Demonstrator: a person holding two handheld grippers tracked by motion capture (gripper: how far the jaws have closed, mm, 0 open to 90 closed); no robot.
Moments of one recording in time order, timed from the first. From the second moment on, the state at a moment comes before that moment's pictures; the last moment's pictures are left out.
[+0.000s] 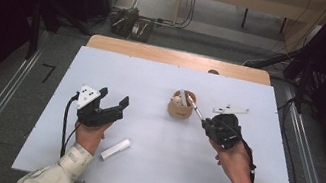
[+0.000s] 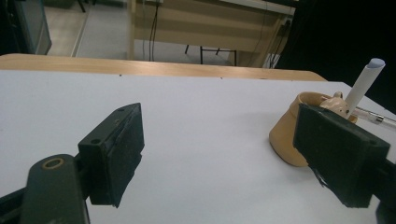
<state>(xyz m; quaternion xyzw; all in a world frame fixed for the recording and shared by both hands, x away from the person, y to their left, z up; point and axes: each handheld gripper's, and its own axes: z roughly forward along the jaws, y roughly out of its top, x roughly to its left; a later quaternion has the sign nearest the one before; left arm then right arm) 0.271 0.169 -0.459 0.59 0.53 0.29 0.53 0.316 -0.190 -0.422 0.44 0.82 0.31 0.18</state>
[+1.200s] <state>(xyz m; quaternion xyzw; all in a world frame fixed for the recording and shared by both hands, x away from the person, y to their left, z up) 0.271 0.171 -0.459 0.59 0.53 0.29 0.54 0.346 -0.172 -0.400 0.44 0.82 0.33 0.19</state>
